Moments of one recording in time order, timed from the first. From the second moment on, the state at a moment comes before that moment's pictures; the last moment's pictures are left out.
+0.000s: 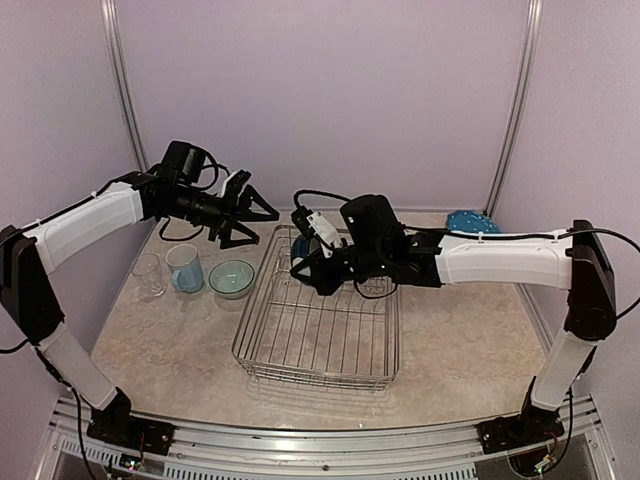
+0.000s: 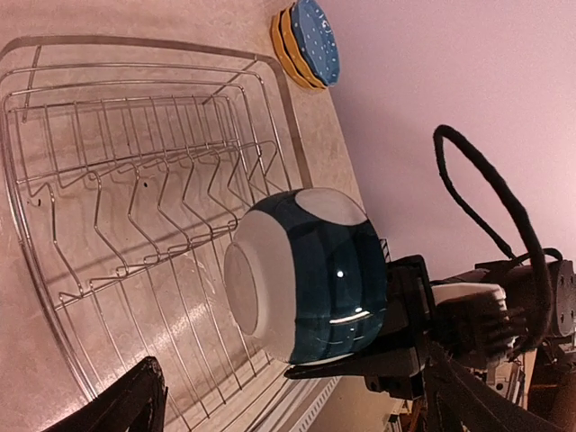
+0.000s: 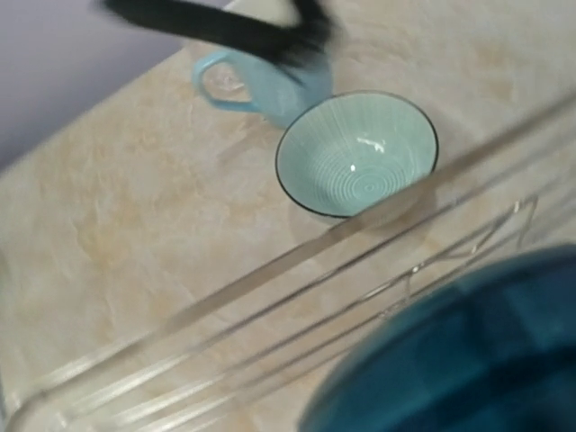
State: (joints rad) left arm -0.42 1.59 1.43 -0.57 0.77 -0.55; right arm 0.97 1.76 1.34 -0.05 -0.18 0.20
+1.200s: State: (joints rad) left arm -0.53 1.84 1.54 -0.65 1.15 -0.55; right arm 1.13 1.69 1.27 -0.36 0.17 -0.89
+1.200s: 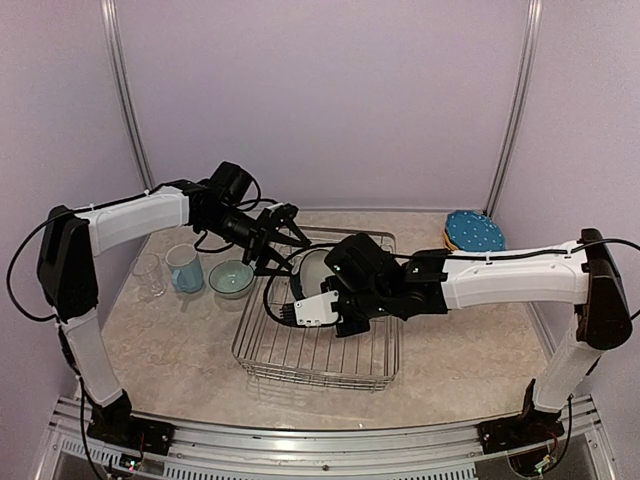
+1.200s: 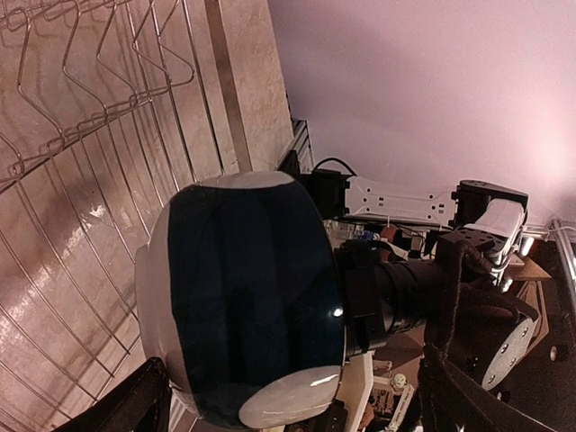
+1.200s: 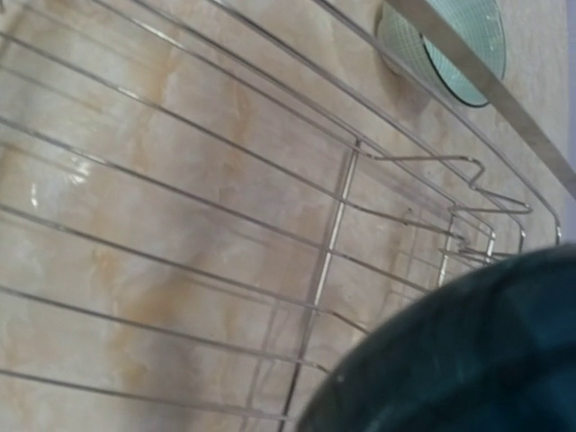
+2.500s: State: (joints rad) left arm -0.64 1.82 1.60 -0.84 0.67 -0.41; right arm 1.16 1.77 1.33 -0.40 0.31 -0.94
